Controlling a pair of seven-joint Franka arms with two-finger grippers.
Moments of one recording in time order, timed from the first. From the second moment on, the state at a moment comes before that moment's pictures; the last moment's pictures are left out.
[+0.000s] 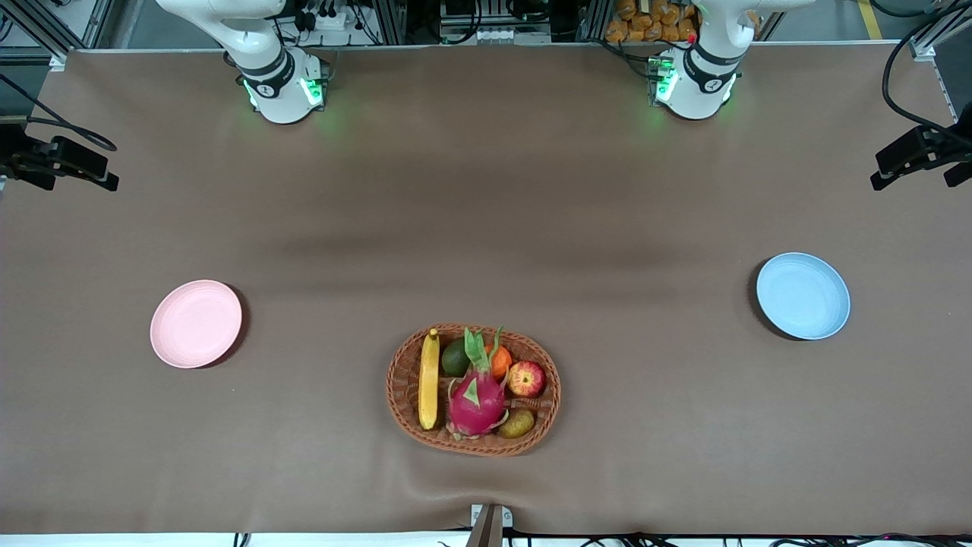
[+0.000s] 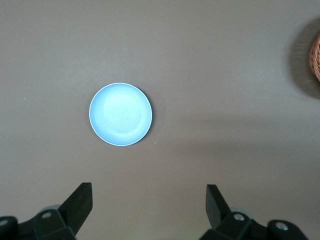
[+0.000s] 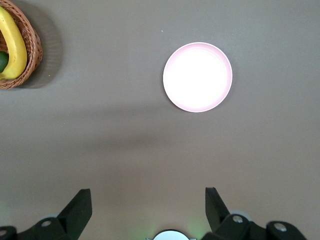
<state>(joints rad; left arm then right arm) -0.05 -0.05 0.07 -1.56 0.02 1.53 -0.02 -0.03 -0.02 -0.03 -1.54 0.06 1.43 -0.01</state>
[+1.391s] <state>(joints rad) -0.16 0.25 0.03 -1.50 -0.04 1.70 0.02 -0.03 -0.01 -0.03 -1.57 0.06 1.43 -0.01</state>
